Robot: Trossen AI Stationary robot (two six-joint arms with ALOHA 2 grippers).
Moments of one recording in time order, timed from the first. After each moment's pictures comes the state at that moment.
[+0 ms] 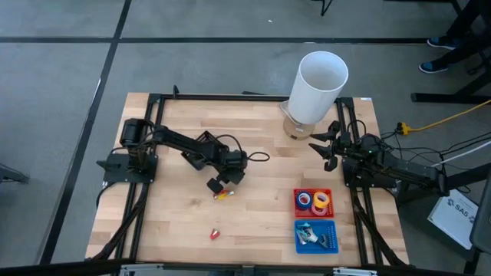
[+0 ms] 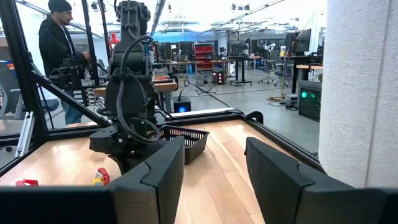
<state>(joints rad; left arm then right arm) 0.00 1.87 1.10 -0.46 0.08 0.61 -0.29 0.03 0.01 0.13 -0.10 0.07</state>
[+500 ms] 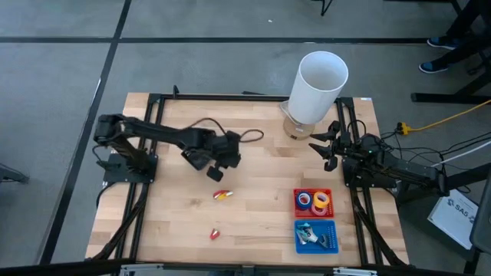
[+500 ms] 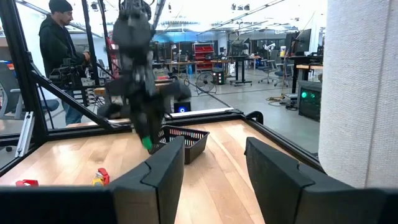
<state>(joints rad) 0.04 1.60 1.10 -0.51 -0.06 0.53 -0.29 0.04 0.01 0.13 -0.10 0.07</state>
